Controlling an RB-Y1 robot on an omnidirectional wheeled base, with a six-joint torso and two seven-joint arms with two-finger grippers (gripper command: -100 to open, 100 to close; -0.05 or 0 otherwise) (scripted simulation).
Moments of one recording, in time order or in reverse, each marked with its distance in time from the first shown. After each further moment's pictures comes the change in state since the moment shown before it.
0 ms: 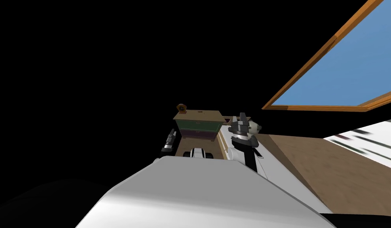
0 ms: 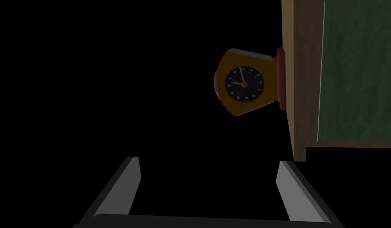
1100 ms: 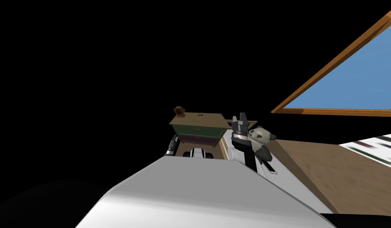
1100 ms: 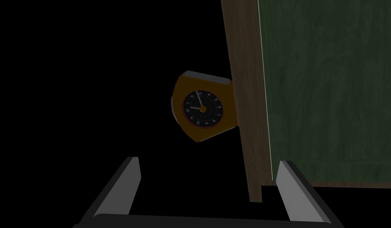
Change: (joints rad) left arm -0.039 0.014 -0.067 0.293 0.039 -0.178 -0.075; right arm 0.000 0.000 0.000 0.000 0.000 0.000 0.000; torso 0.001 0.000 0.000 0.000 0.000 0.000
